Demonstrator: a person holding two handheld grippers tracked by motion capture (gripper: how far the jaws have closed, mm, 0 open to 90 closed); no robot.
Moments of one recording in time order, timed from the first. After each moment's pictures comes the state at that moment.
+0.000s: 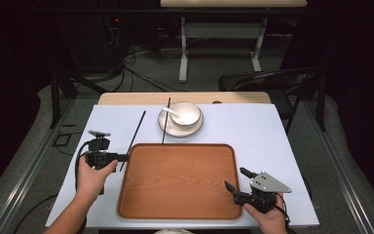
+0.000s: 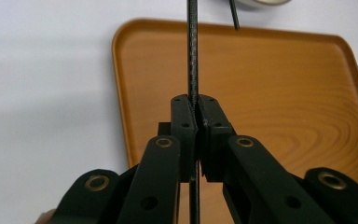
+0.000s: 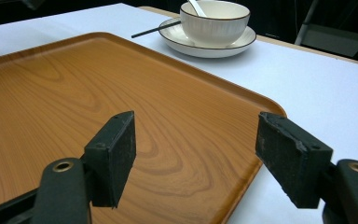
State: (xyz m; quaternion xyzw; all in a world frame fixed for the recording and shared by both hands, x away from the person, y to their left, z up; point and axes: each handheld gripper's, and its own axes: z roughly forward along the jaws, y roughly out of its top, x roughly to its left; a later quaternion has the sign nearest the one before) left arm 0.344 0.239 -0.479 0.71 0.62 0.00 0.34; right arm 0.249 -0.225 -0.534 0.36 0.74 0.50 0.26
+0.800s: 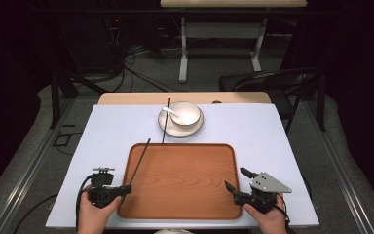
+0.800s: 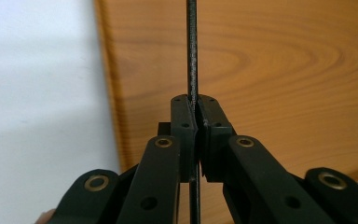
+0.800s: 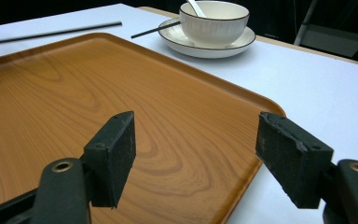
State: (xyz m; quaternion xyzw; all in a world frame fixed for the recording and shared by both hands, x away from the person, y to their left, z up) left arm 0.270 0.215 -0.519 0.73 0.61 0.01 0.31; right arm 0.248 -0.224 -0.533 0.36 0.74 0.50 0.27
